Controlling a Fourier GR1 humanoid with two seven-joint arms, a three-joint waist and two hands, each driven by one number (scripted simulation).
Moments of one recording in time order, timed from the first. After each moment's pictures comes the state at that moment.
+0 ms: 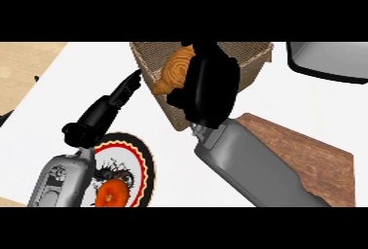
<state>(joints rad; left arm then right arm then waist) -0.31 0.11 -0.05 -1.51 -0.10 -0.29 0.02 -0.87 -0.01 0.50 -1.41 1.19 -0.32 1.14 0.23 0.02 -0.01</state>
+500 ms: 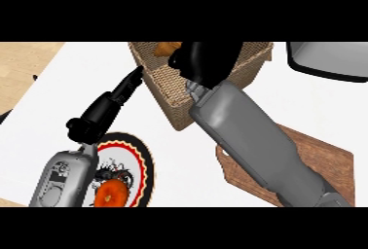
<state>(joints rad) -0.34 0.10 -0.05 -1.50 -0.11 -0.28 0.03 -1.08 -0.01 0.38 -1.20 1.26 -0.34 1.19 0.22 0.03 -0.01</state>
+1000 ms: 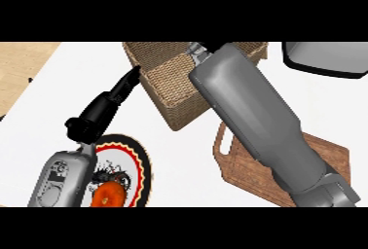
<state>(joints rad) -0.34 0.11 -0.04 -1.49 -0.12 -0.26 0.02 -1.26 -0.01 0.22 -1.02 1.40 -0.39 1.21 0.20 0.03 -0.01</state>
